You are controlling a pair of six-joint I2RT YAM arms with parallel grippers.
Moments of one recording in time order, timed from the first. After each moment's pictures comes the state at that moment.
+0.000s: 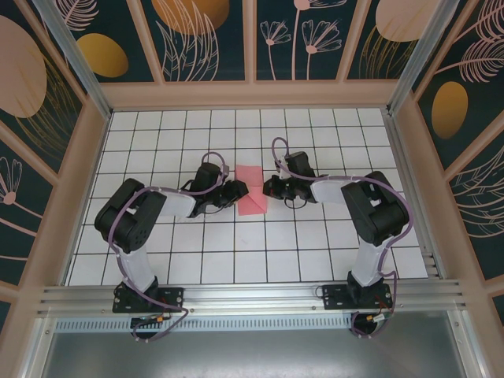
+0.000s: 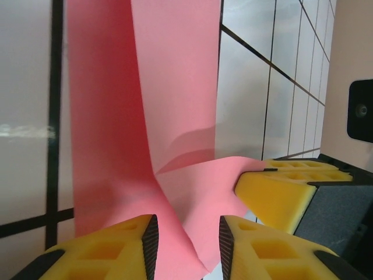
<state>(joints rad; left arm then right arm) -0.52 1.84 0.77 0.39 0.47 -1.02 0.50 1.84 0.90 0.10 -0.50 0.63</state>
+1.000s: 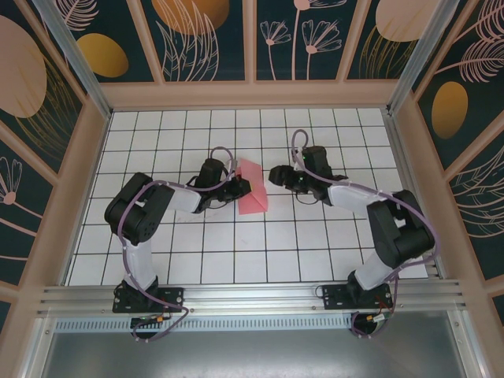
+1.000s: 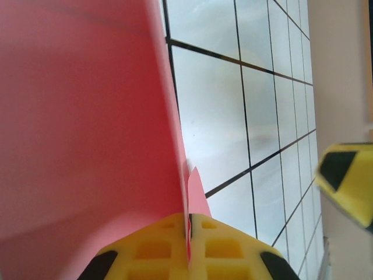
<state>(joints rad) -0.52 1.93 0.85 0.47 0.51 -0.88 0.42 1.57 0.82 0.08 -0.42 0.66</state>
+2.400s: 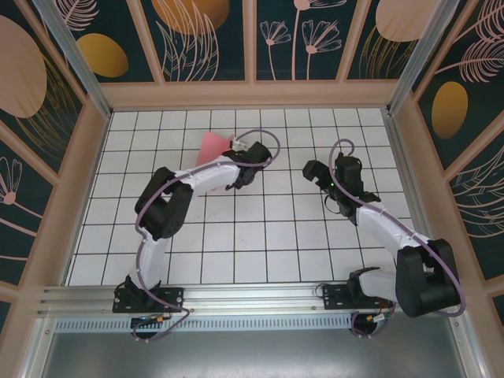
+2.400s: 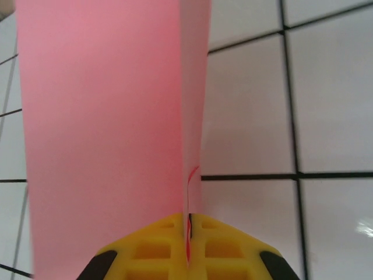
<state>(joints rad) -0.74 2.14 1.59 -0.73 -0.77 -0.48 0.26 1.23 0.62 -0.01 -0.03 0.72</state>
